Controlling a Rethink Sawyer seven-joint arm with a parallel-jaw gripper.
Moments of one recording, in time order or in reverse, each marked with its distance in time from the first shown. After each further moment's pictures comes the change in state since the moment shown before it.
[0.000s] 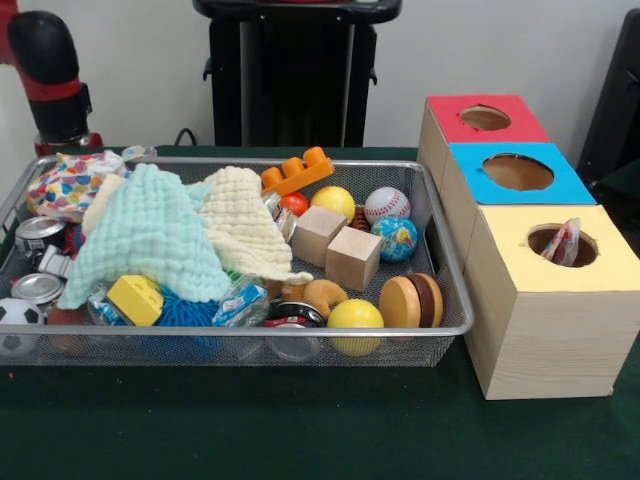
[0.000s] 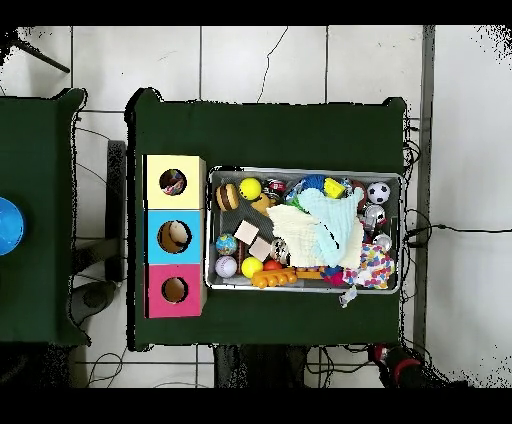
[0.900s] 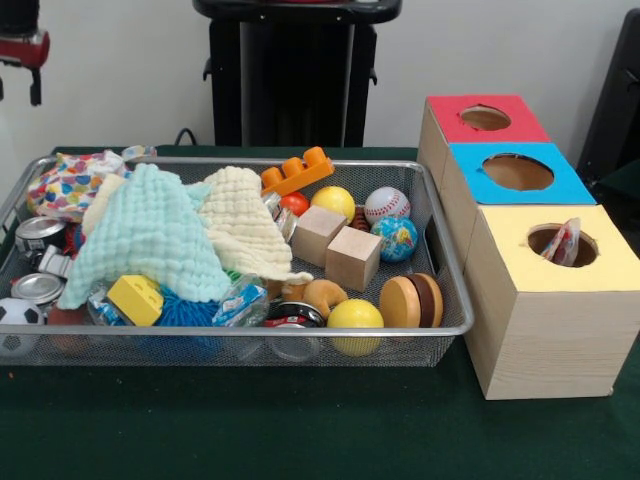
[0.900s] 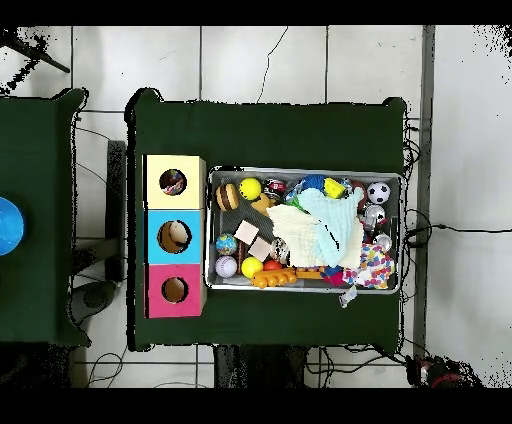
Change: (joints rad) arm 0.279 -0.552 -0.120 0.260 0.044 0.040 0.000
